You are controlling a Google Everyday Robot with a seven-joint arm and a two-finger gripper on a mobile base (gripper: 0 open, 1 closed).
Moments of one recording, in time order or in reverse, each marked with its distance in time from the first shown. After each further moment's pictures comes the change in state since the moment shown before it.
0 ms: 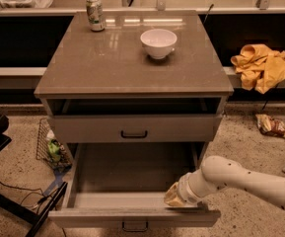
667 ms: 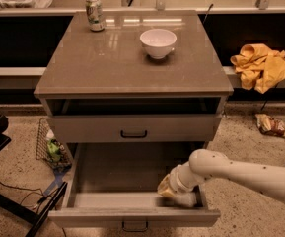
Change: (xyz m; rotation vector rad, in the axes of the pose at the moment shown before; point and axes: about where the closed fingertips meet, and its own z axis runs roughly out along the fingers) arm -0.013 -0.037 0.028 0.028 0.026 -0.015
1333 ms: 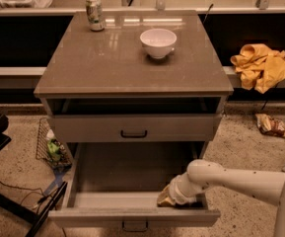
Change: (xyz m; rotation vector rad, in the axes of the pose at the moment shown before) arm 0.038 0.011 0.050 -0.058 0.034 0.112
